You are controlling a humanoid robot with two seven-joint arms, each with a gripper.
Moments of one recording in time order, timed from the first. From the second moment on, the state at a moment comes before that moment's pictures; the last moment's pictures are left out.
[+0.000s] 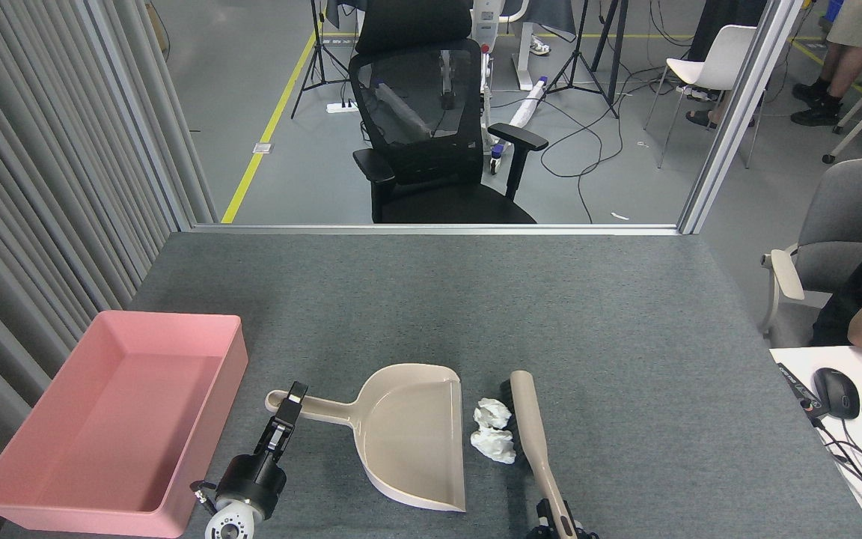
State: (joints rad) left arm -0.29 -0.11 0.28 -0.91 -0.61 -0.54 -0.21; right arm 0.24 0.16 0.06 -1.41 1.30 -0.19 -0.22
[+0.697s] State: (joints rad) left arm -0.29 -0.11 0.28 -0.91 -0.61 -0.54 -0.21; right arm 0.22 0.16 0.27 -1.52 1.23 -0.02 -0.24
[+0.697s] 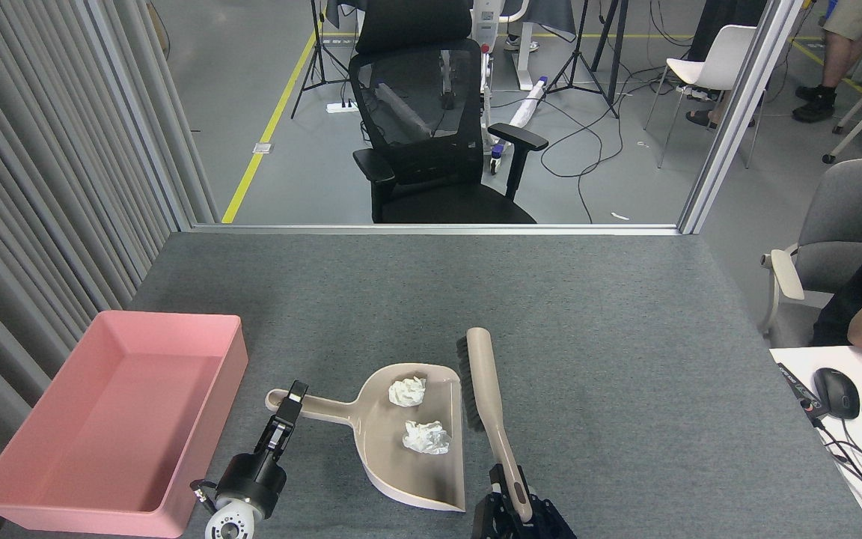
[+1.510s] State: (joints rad) left arm -0.29 -0.11 0.28 -0.91 -0.61 -0.53 -0.23; right arm 0.15 0.20 0.34 -1.36 1.23 0.00 -0.23
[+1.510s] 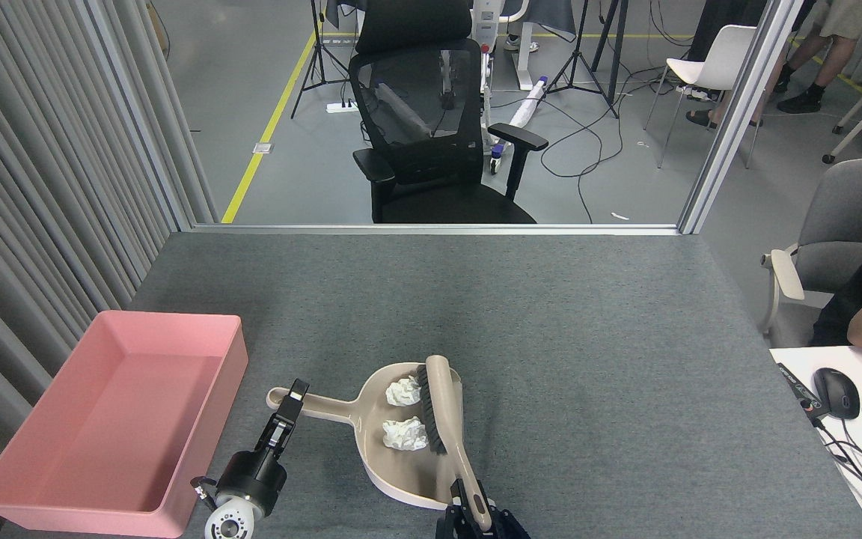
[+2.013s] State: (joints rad) left arm -0.29 -0.11 0.29 -0.90 -0.60 -0.53 -0.24; right arm 0.22 0.17 0.34 -1.53 1.23 0.04 -0.24
